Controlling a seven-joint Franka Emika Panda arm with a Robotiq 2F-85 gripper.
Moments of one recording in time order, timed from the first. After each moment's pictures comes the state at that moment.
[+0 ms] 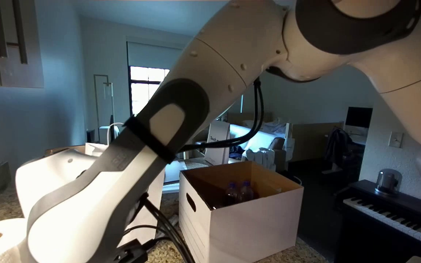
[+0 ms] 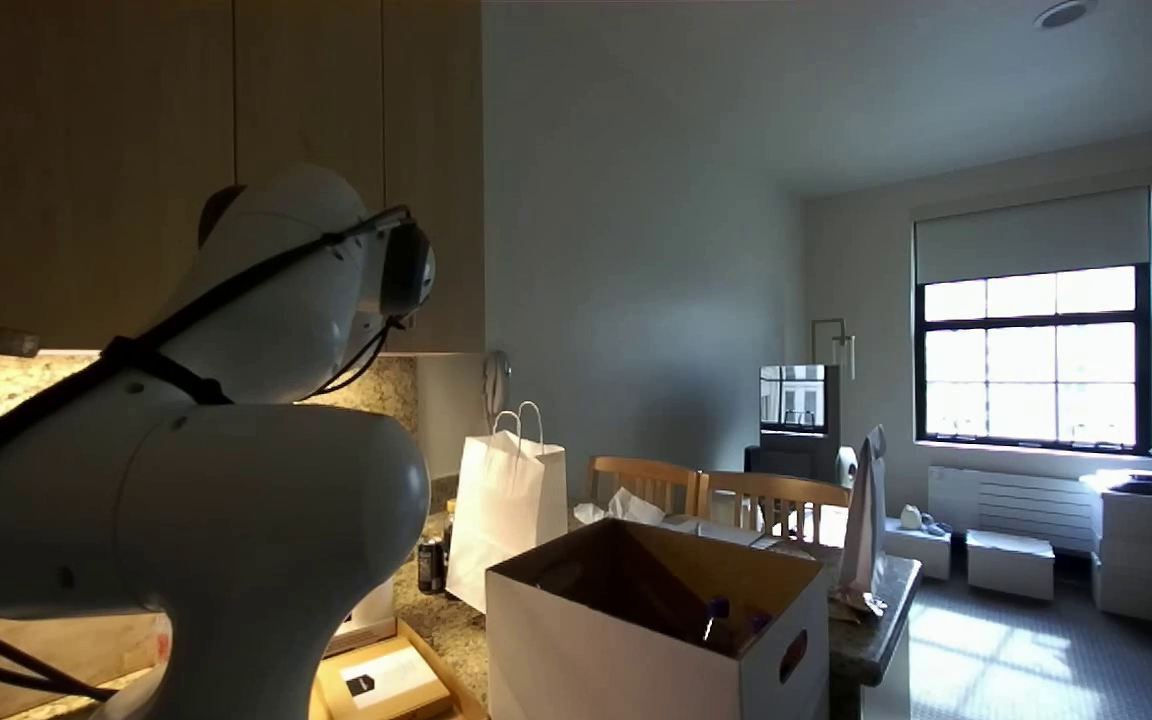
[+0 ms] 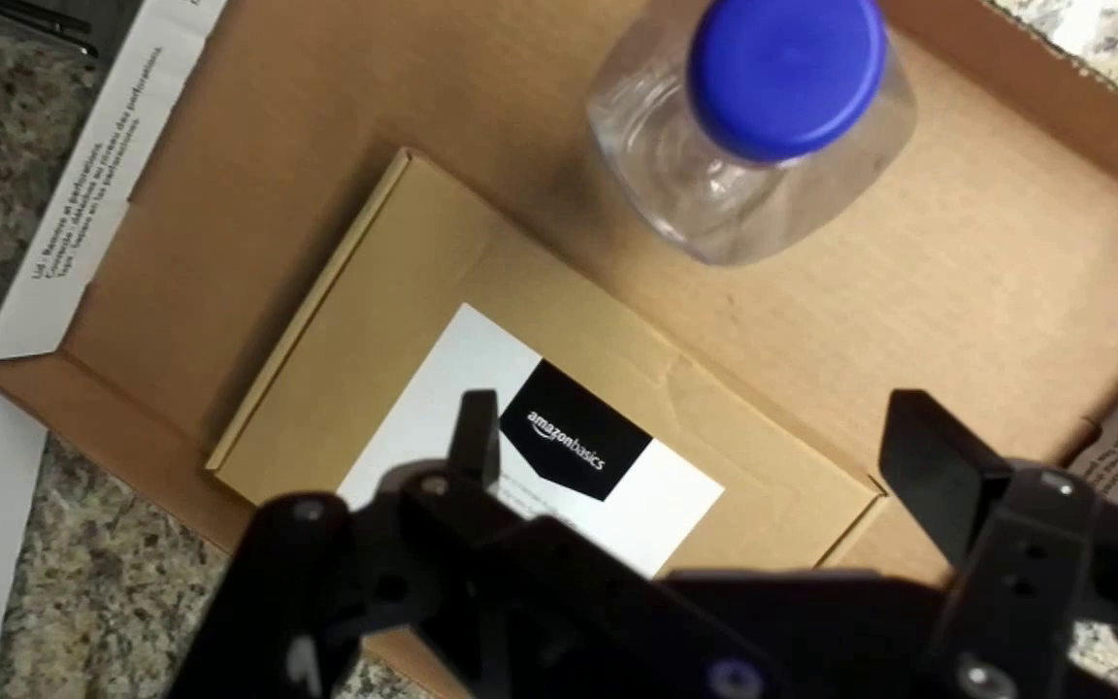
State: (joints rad) arm 0.74 0.66 0.28 -1.81 -0.22 2.24 0.84
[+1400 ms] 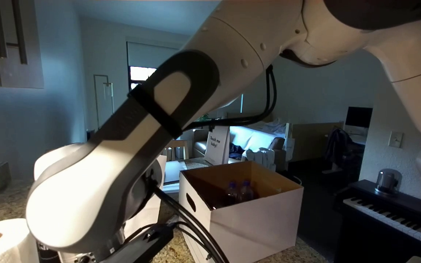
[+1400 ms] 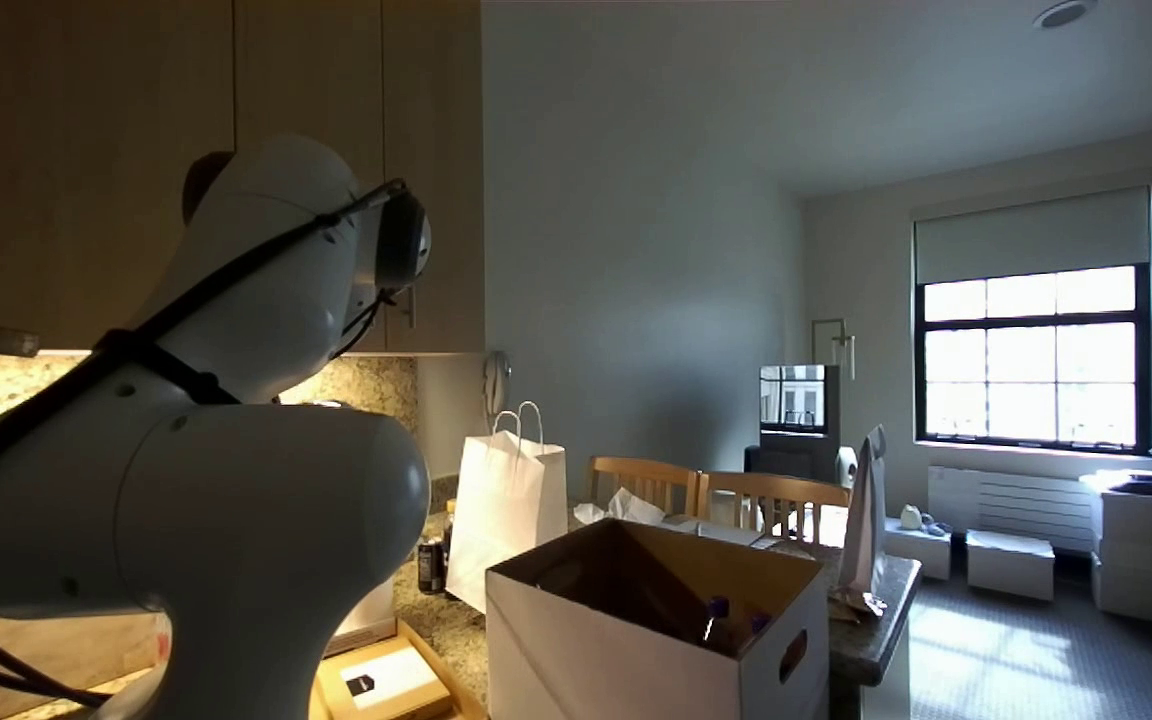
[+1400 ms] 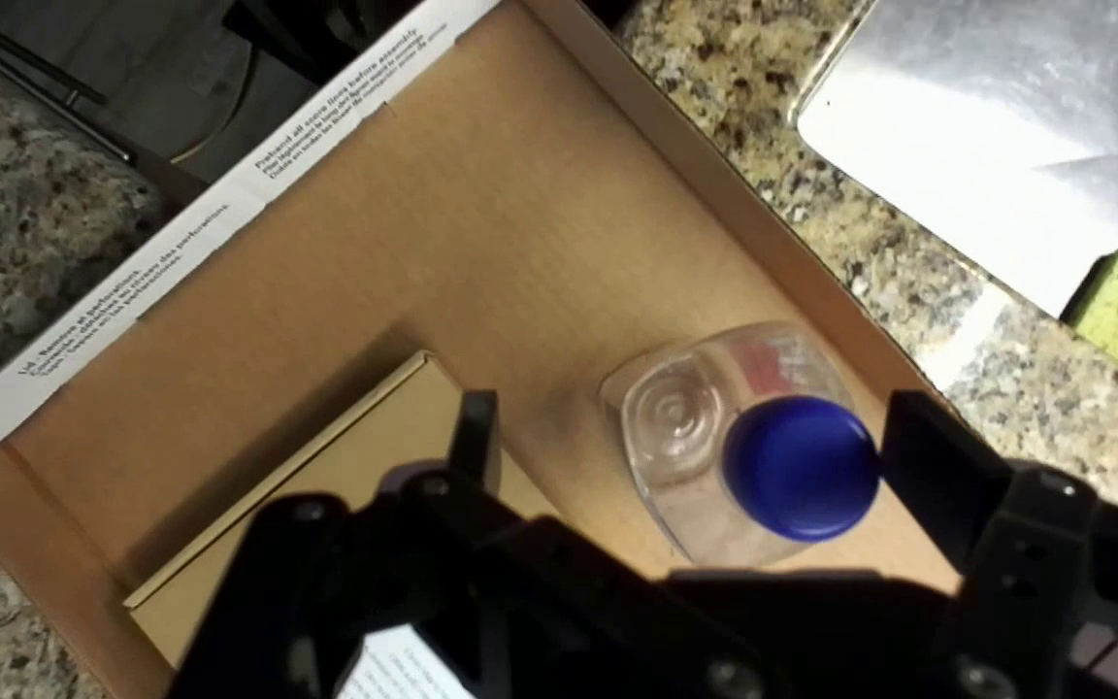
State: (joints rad) arm 0.73 0.56 0.28 -1.92 -0.01 2.11 0.44
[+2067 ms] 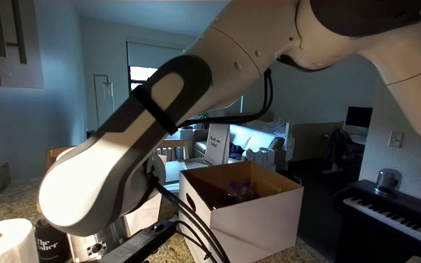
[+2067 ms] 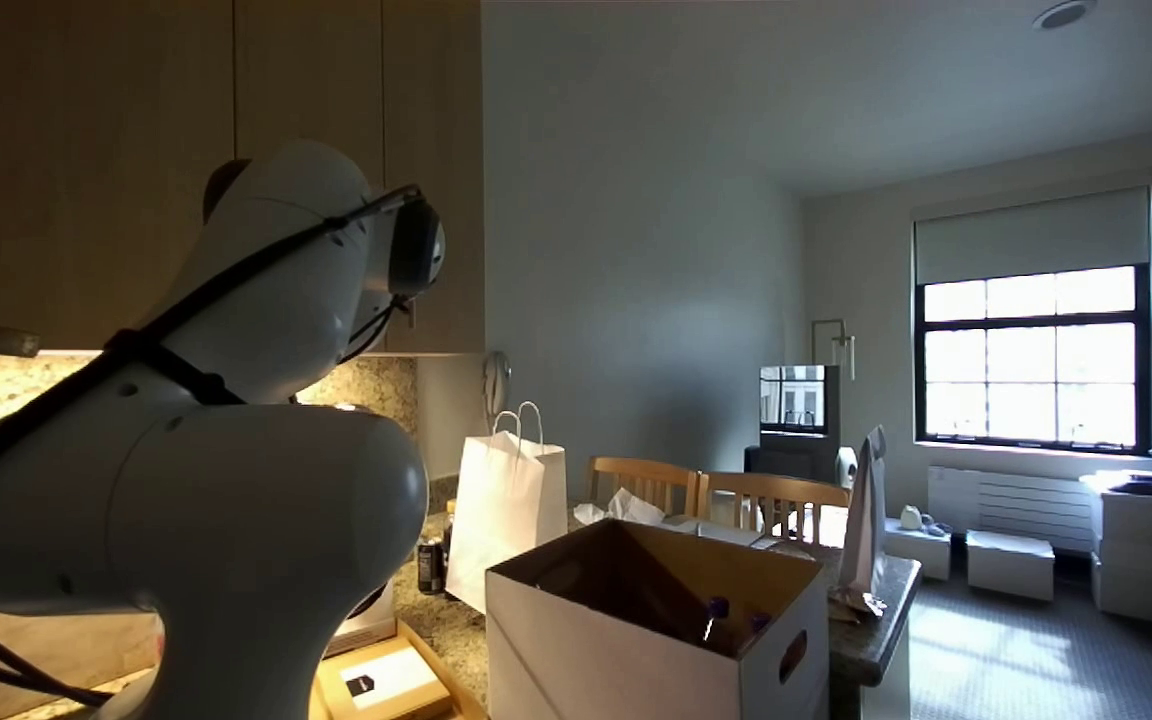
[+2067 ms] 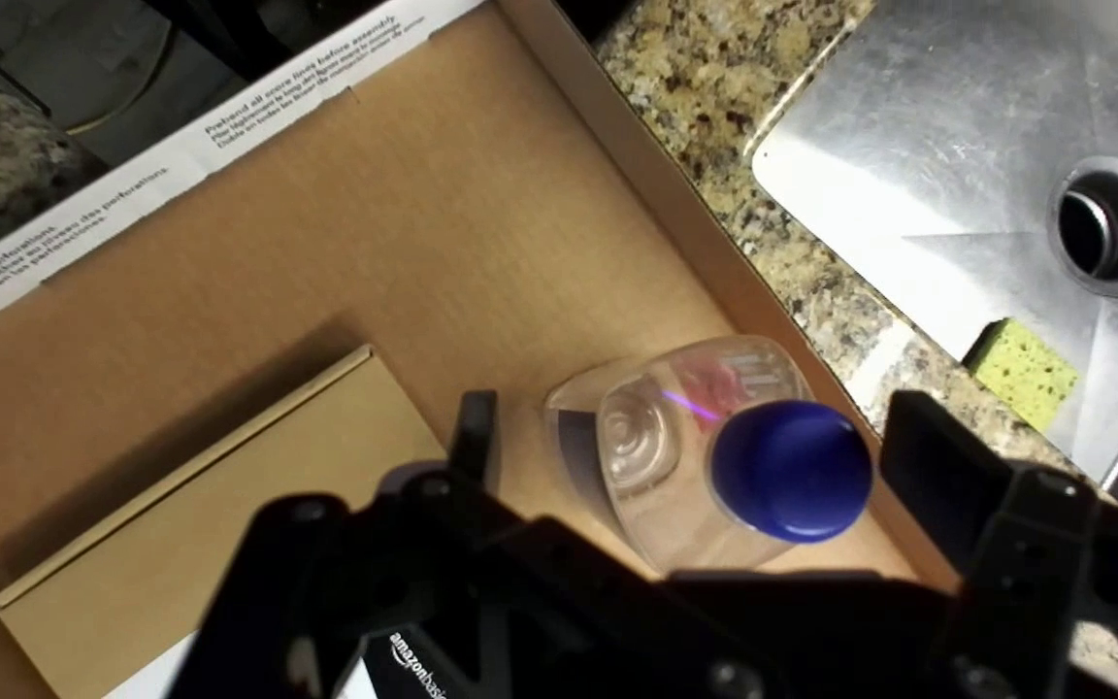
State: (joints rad) arm 0.66 0.58 0.31 -1.91 0.08 2.10 0.23
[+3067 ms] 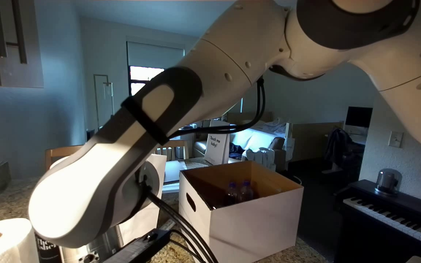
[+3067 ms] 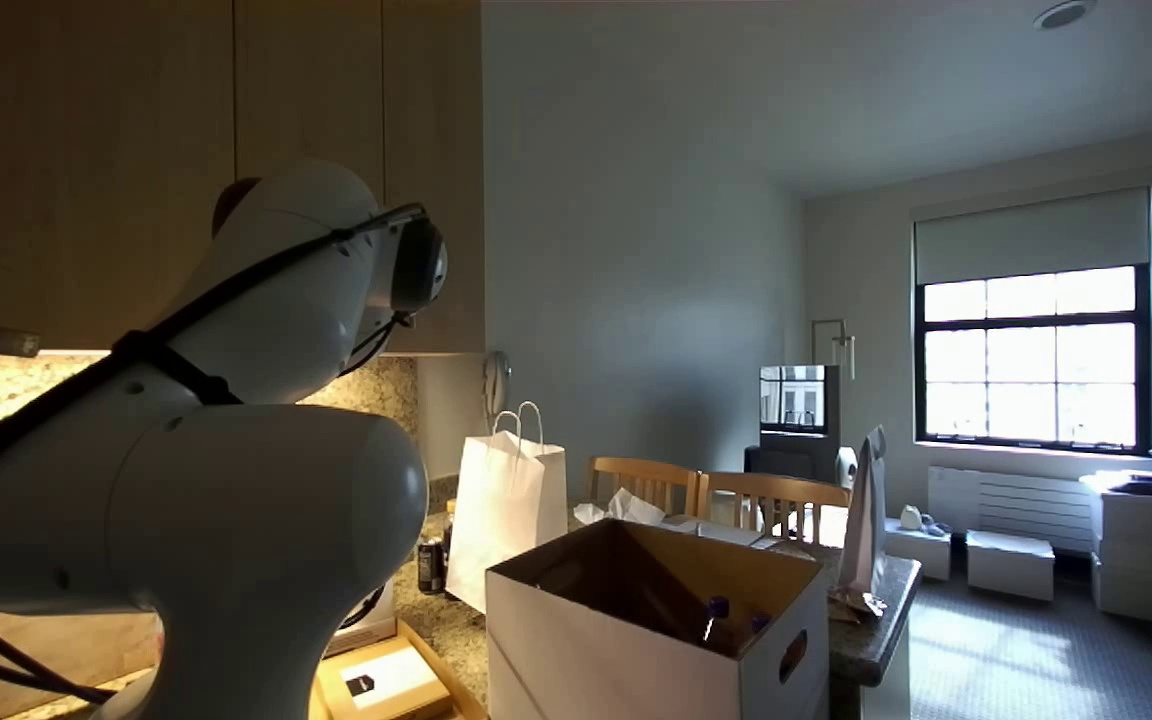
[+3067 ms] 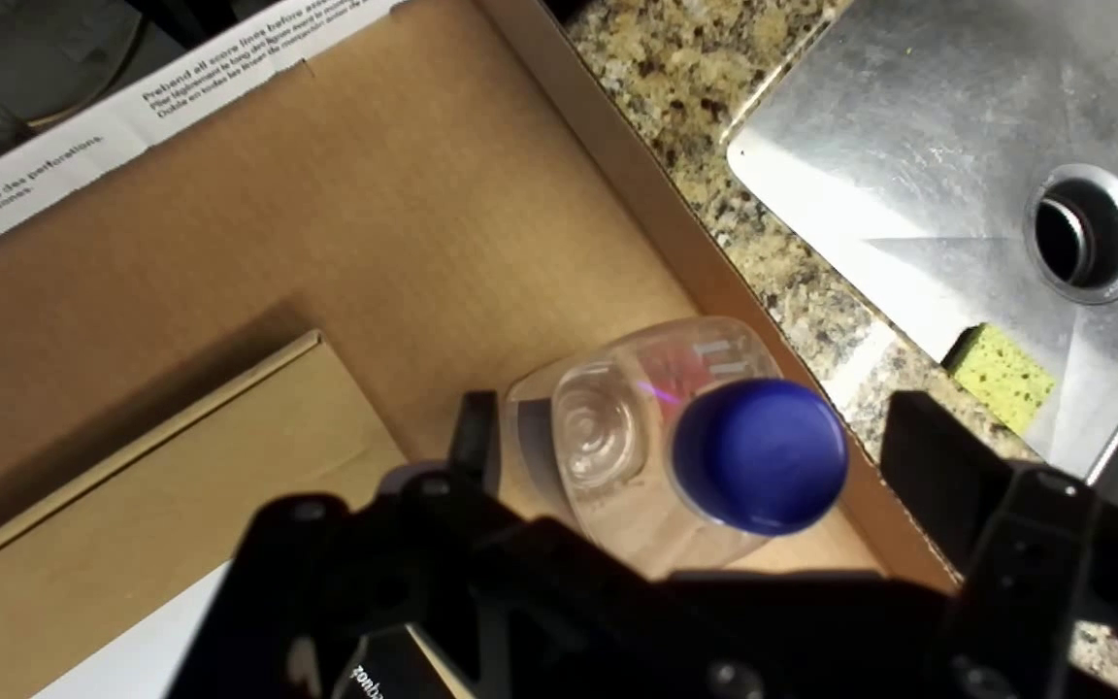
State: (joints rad) arm 0.66 0.64 0.33 -1.86 0.08 2.10 0.22
